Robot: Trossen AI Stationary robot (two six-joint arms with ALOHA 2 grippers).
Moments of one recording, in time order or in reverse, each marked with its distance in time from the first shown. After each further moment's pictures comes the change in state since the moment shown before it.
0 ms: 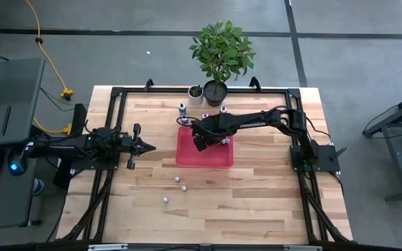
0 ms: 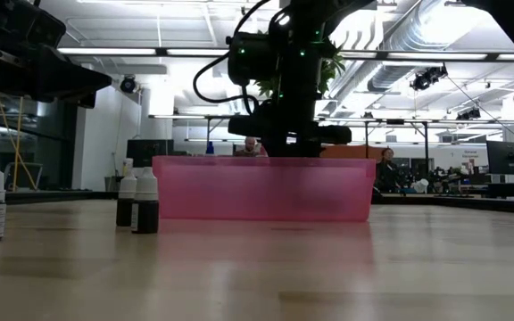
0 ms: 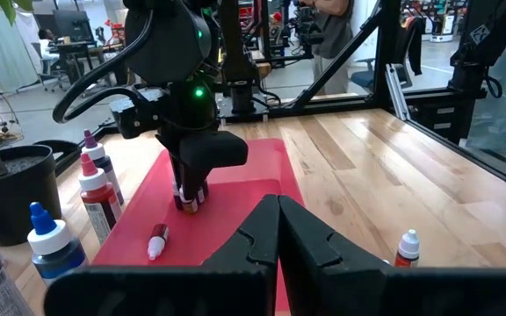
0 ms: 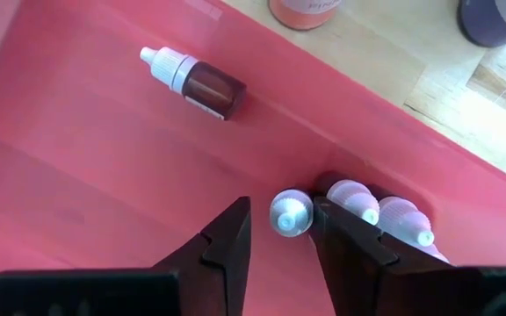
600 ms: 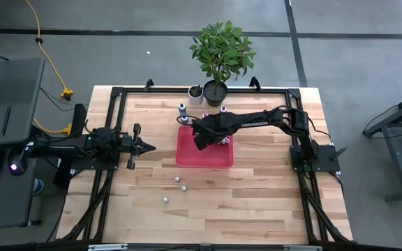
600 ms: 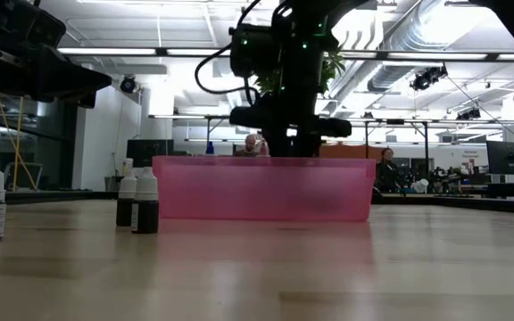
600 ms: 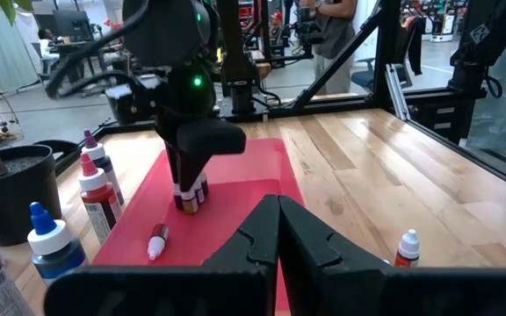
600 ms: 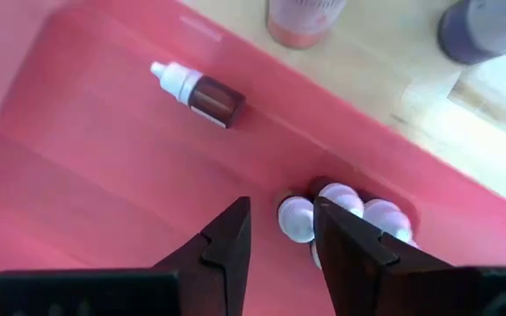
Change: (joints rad) left arm 0.000 0.000 0.000 0.000 0.000 0.000; right arm 0.000 -0.030 0.000 -0.008 0.021 -0.016
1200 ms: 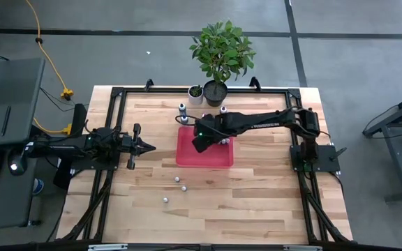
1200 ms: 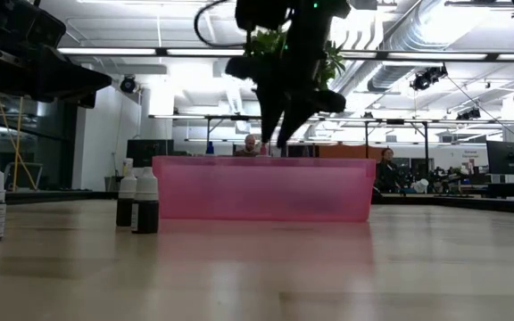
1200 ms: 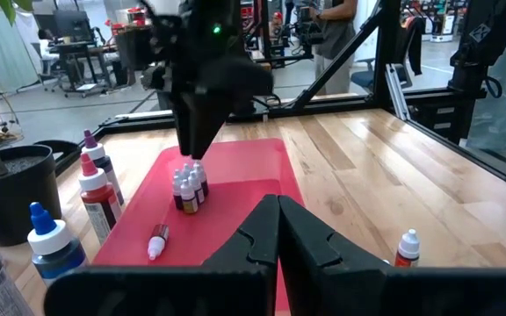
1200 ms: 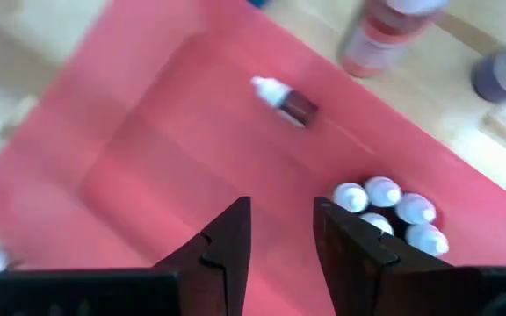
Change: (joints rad) left arm 0.000 0.000 0.000 0.000 0.000 0.000; right arm 0.061 -0.111 0.000 0.055 -0.015 -0.076
